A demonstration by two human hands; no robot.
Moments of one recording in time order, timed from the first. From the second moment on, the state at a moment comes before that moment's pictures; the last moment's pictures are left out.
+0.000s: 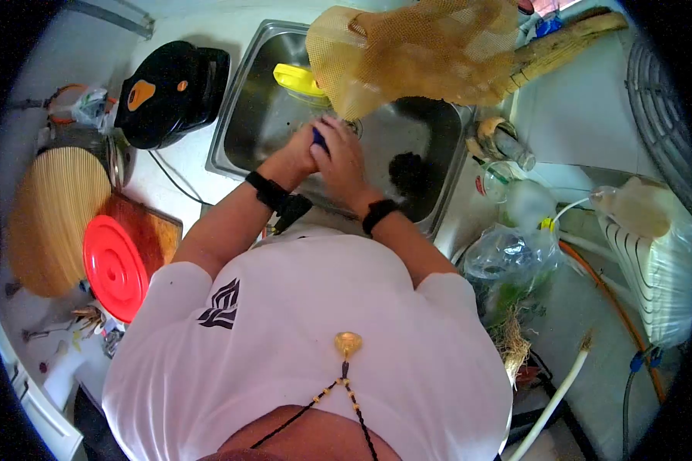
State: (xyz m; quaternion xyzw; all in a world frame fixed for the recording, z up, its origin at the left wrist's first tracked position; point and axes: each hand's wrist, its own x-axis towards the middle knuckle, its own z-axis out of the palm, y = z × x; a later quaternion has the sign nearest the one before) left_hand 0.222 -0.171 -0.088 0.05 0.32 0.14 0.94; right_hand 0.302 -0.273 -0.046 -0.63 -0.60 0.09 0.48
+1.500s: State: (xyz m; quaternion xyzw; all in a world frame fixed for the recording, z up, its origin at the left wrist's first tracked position) left_hand 0.173 -0.173 -0.027 0.39 0.42 0.08 0.81; right_hand 0.323 -0.323 -0.031 -0.65 -0.22 0.41 0.60
